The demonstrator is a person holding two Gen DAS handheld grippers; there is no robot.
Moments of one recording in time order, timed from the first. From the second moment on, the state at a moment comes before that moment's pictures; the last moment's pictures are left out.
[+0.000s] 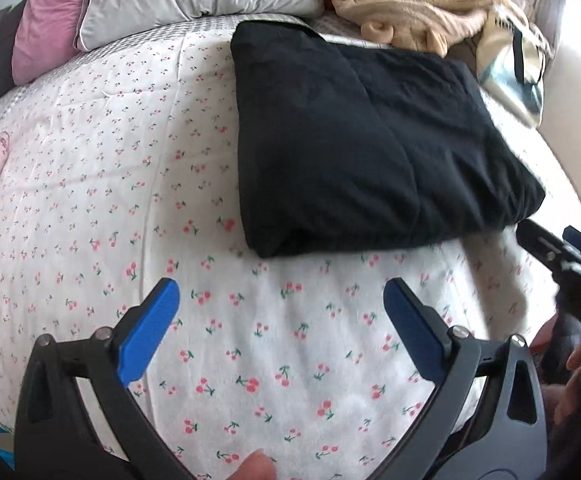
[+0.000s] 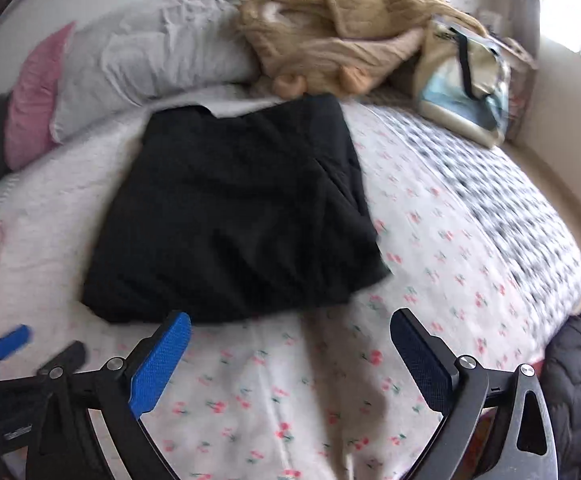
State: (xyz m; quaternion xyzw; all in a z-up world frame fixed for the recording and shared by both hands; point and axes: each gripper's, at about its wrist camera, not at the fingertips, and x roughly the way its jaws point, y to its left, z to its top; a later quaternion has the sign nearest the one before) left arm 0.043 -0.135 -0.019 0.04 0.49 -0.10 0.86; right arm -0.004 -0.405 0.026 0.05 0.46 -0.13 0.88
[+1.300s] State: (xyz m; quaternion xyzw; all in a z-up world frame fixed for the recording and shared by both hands) left arm 0.041 -0.146 -0.029 0.04 0.49 -0.11 0.86; right arm 0.002 -0.418 0.007 0.06 0.49 -0.11 0.86
